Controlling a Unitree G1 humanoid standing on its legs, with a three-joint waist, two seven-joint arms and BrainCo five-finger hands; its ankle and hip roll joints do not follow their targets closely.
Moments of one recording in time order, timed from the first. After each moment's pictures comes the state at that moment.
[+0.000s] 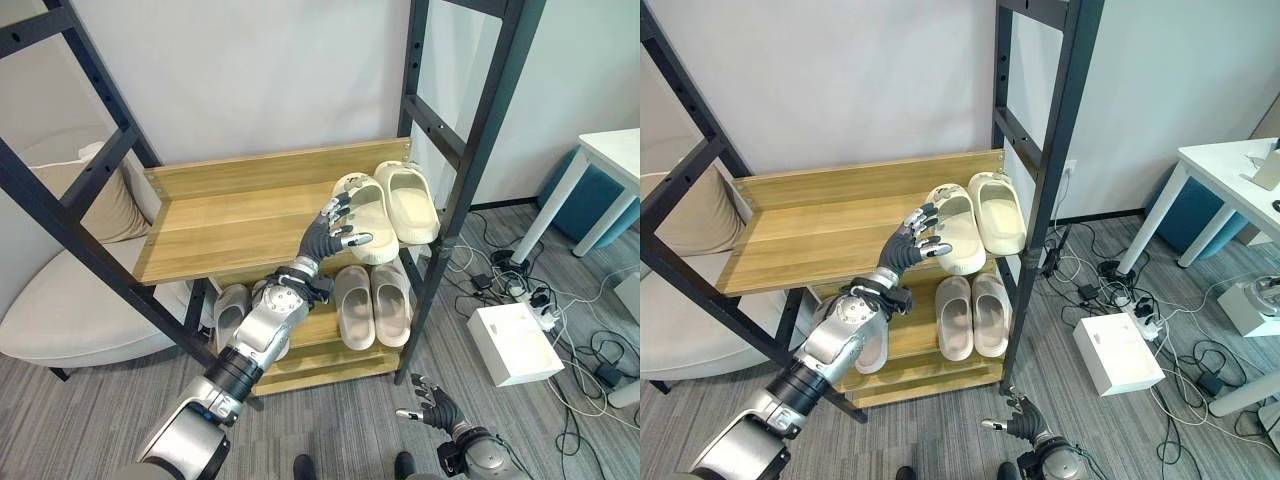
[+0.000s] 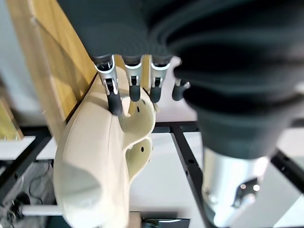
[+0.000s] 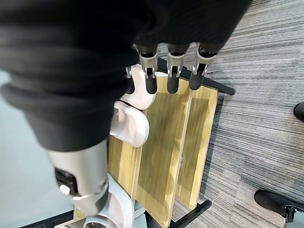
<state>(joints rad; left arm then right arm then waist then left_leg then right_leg) -0.55 0.29 -0.47 0.30 -0.40 -0.05 0.16 0.15 -0.34 0.42 0.46 0.20 -0.04 -0.04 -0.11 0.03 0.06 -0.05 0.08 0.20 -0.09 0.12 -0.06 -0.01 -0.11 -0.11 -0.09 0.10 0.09</state>
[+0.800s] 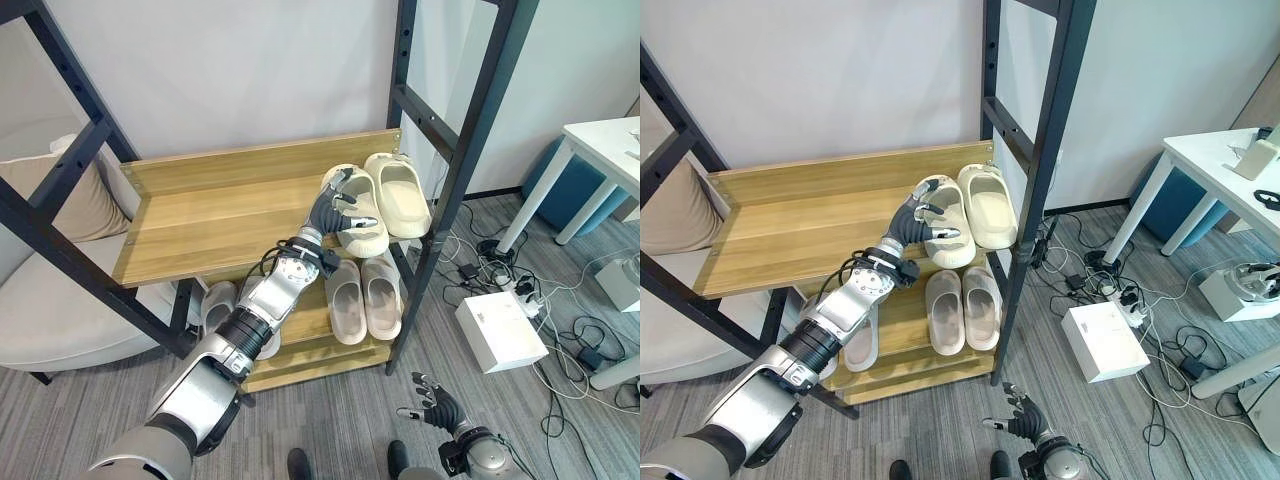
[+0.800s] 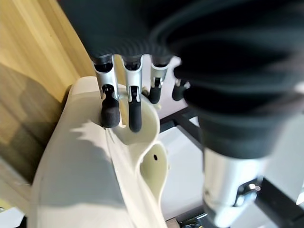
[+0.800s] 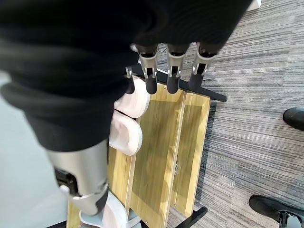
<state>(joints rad) -0.72 0.28 -0.51 0.43 -0.10 -0.01 0.27 0.15 -0.35 0.42 0.46 0.20 -0.06 -0.05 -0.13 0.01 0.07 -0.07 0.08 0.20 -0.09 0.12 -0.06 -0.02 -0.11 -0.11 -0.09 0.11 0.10</state>
